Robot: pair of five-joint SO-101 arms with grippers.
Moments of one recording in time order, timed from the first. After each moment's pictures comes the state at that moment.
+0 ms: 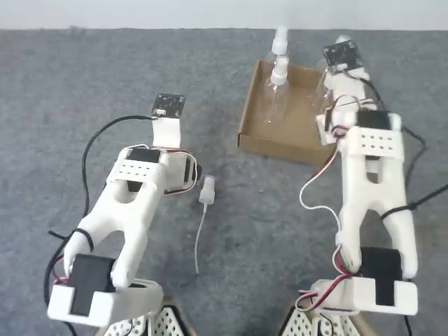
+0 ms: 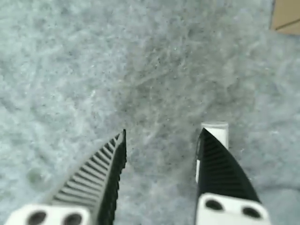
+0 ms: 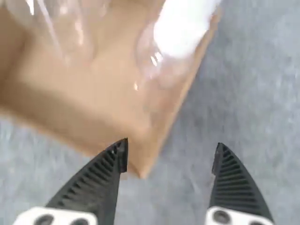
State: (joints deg) left arm 2.0 -6.6 42.6 49.1 6.5; right arm 1.5 -3.3 14.6 51.3 17.4
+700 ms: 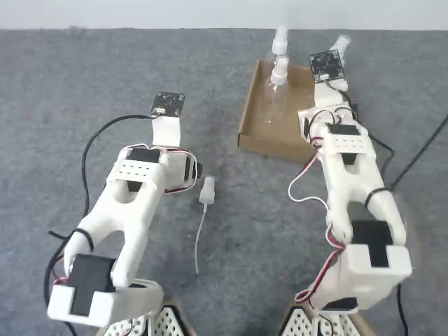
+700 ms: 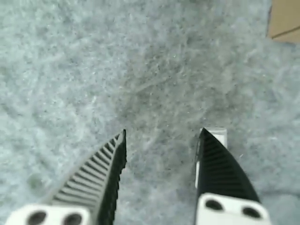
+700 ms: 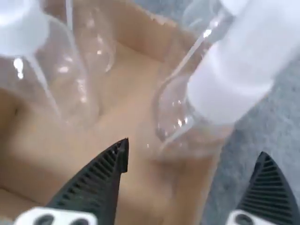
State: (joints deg) left arm 2.0 -6.6 42.6 47.7 6.6; right arm -2.4 10.2 18.9 24.7 11.6
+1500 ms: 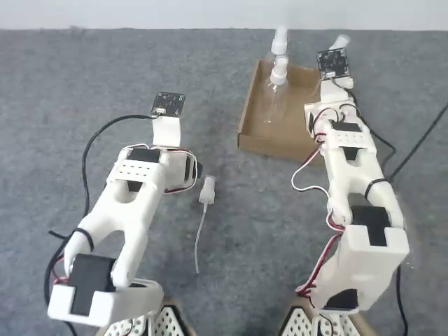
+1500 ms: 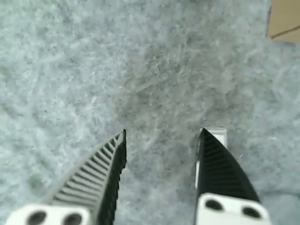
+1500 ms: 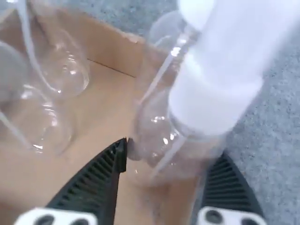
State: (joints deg) left arm 2.0 -6.6 42.6 47.7 6.6; right arm -0.4 17.1 15.6 17.9 11.5
